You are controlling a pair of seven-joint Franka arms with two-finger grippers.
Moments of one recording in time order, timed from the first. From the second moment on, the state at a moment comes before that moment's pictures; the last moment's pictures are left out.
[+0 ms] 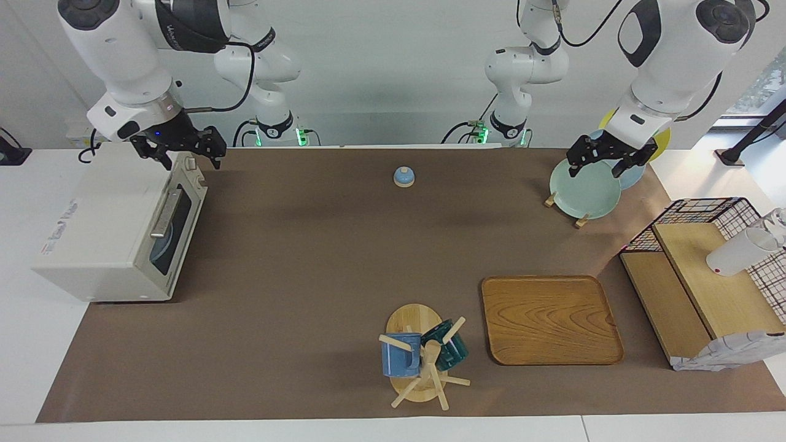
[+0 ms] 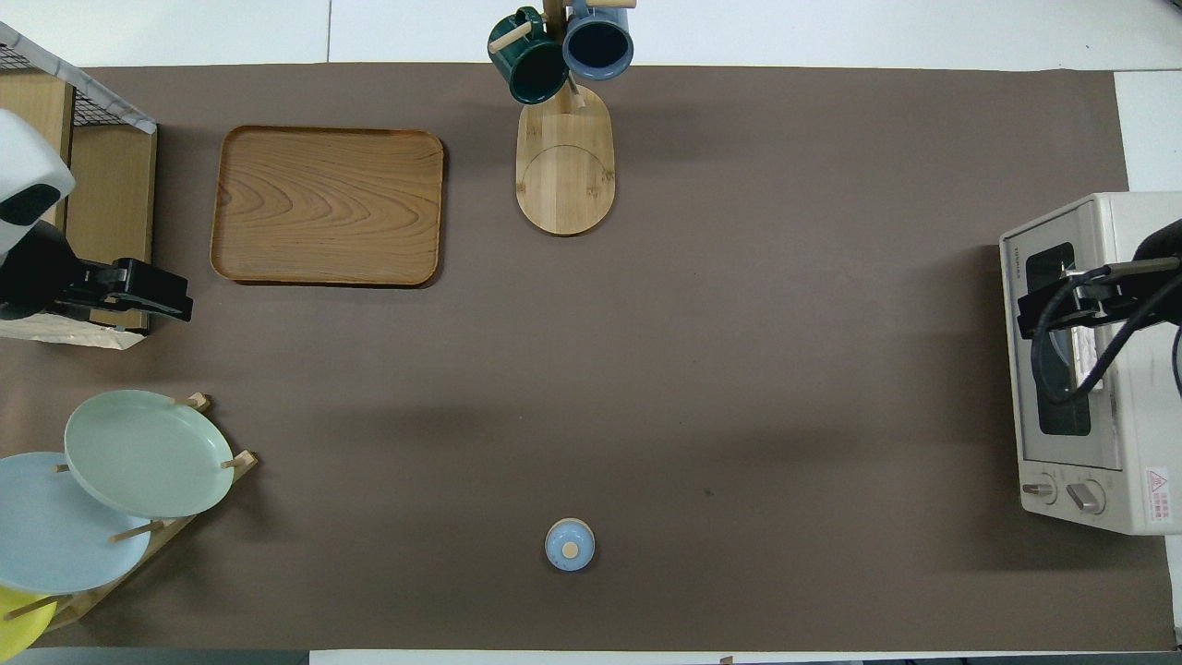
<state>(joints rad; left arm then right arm) -0.06 -0.02 -0.04 -1.66 -0.02 1.56 -0.01 -0.01 -0.03 0.01 -1.64 -0.06 1.47 -0.05</state>
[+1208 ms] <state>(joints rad) -0.06 -0.02 -0.04 -1.66 -0.02 1.56 -0.01 -0.01 -0.03 -0.01 -1.65 -0.02 1.50 -0.05</state>
